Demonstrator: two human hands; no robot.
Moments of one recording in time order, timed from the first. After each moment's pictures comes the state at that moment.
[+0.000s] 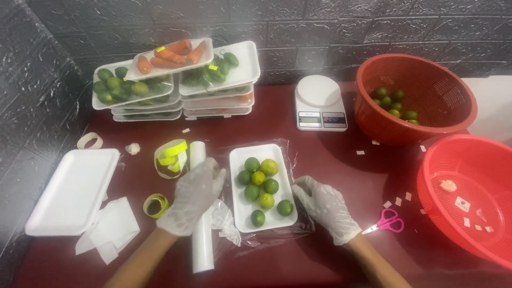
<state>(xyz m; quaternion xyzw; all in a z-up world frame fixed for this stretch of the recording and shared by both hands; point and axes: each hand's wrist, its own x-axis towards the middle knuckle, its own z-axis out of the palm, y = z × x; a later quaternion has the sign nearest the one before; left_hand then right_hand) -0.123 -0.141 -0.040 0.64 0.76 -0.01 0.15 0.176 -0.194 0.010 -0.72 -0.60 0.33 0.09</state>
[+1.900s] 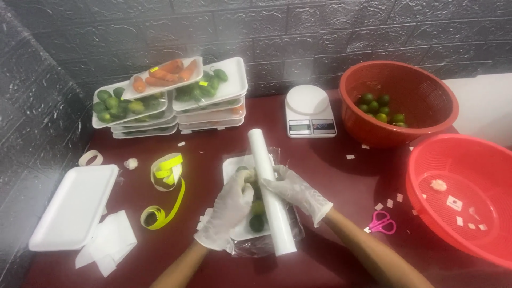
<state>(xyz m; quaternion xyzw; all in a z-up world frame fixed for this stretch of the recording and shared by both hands) -0.025 -0.171 -0.005 0.56 0.61 0.26 0.50 0.147 -0.150 0.010 -0.62 -0.52 0.55 0.21</state>
